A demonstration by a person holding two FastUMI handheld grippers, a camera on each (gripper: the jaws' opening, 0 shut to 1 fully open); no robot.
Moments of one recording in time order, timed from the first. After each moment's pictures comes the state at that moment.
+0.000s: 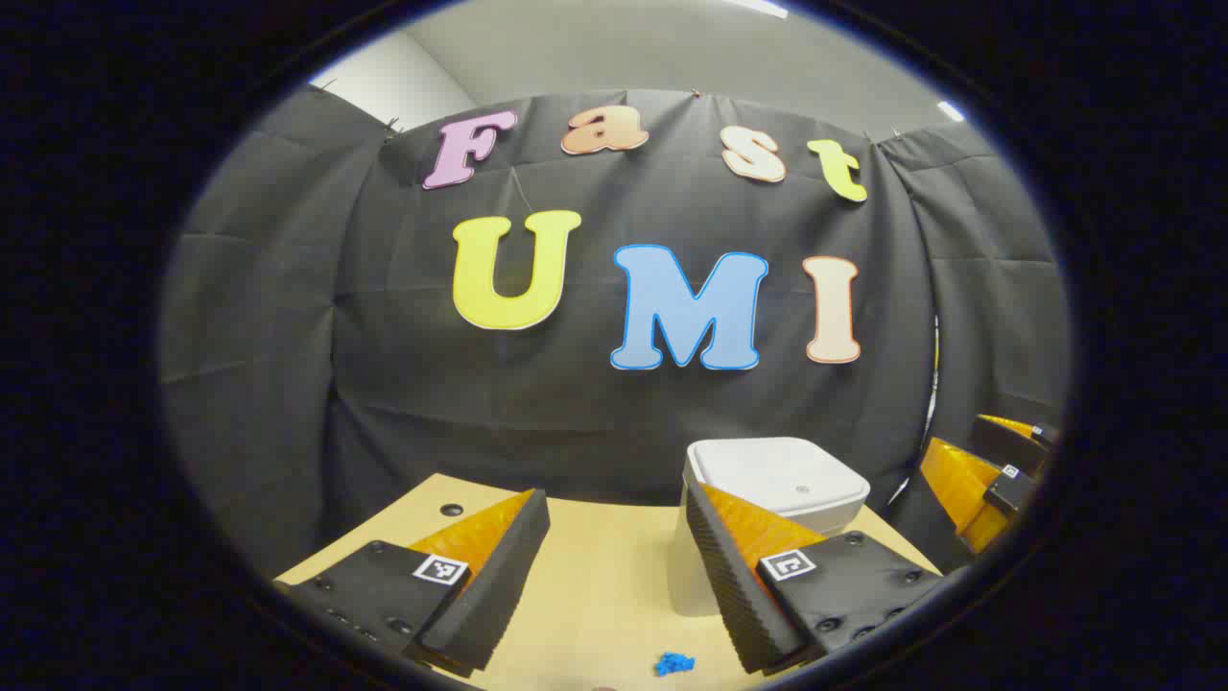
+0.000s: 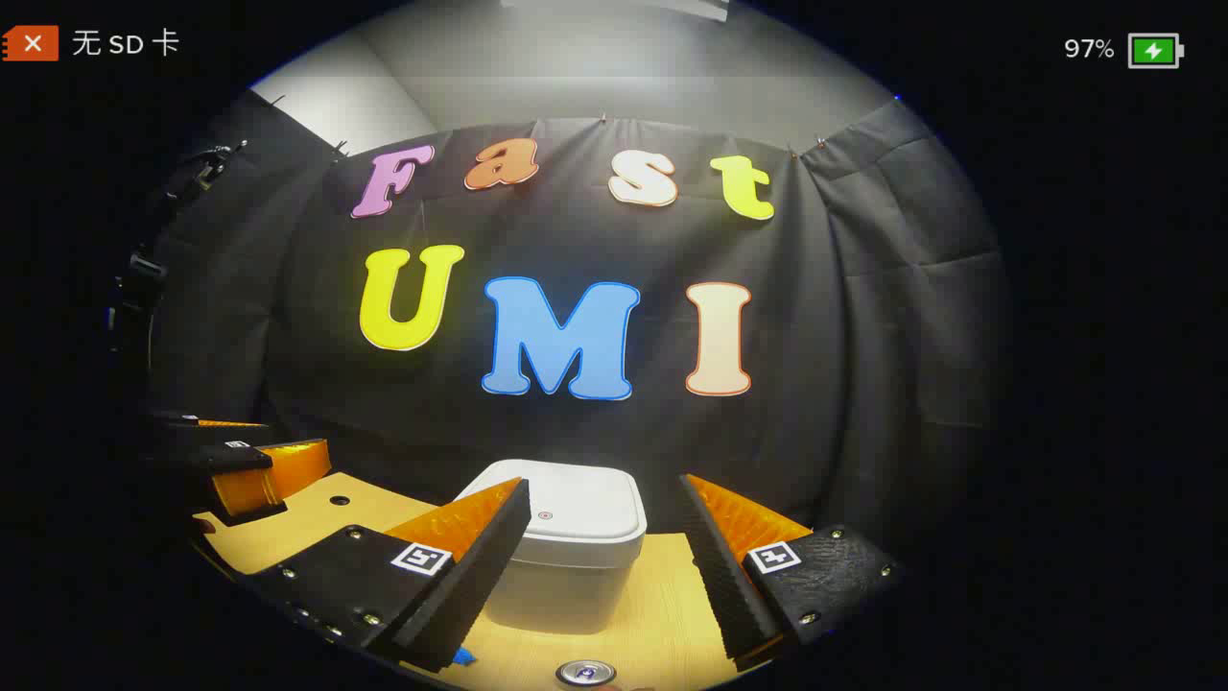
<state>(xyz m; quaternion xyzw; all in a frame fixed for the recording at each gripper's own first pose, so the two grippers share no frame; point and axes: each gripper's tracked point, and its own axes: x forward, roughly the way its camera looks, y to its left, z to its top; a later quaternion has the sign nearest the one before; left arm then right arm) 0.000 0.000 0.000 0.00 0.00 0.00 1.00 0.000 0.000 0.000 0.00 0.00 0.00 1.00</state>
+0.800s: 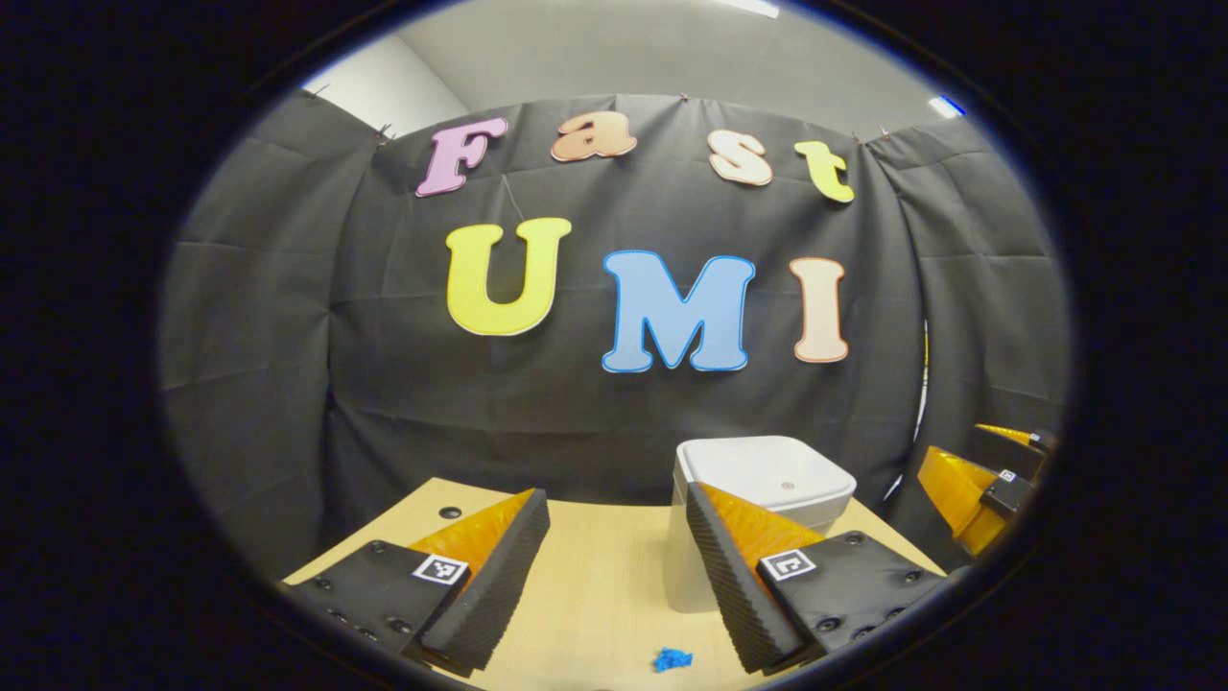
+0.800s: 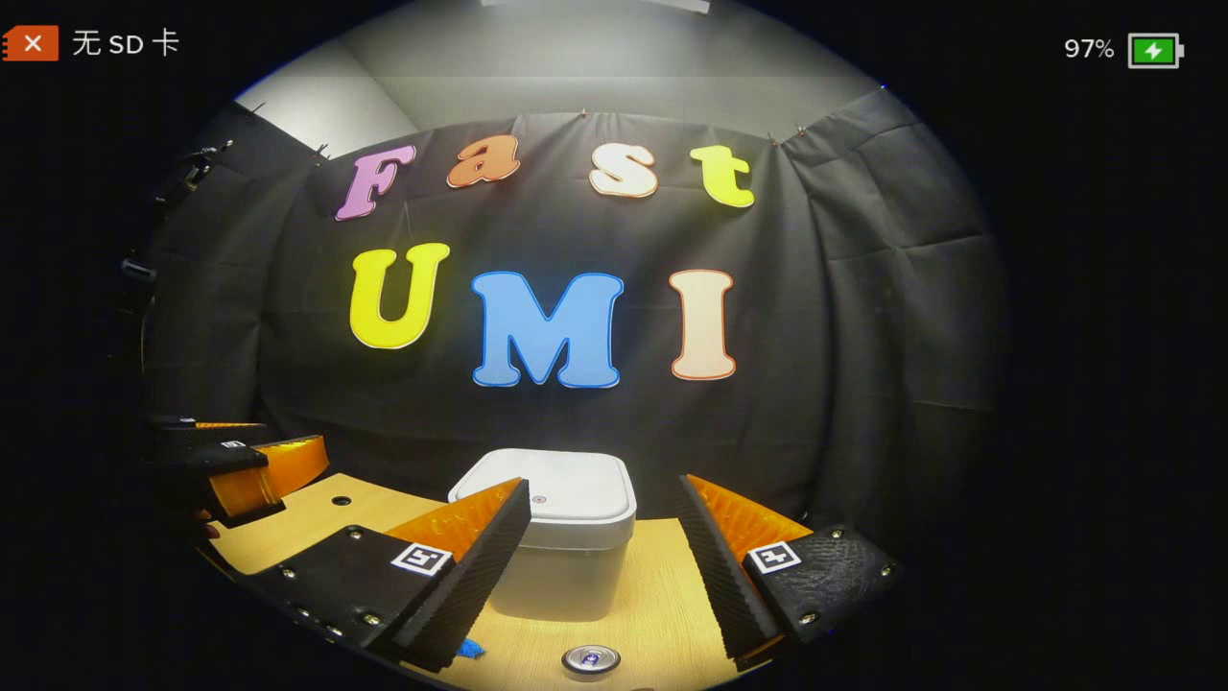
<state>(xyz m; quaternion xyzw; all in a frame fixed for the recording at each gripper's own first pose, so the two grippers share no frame) -0.021 -0.009 -0.003 0.01 -0.01 -0.01 1.00 -0.022 -0.005 -0.004 0.02 0.02 -0.01 1.00</state>
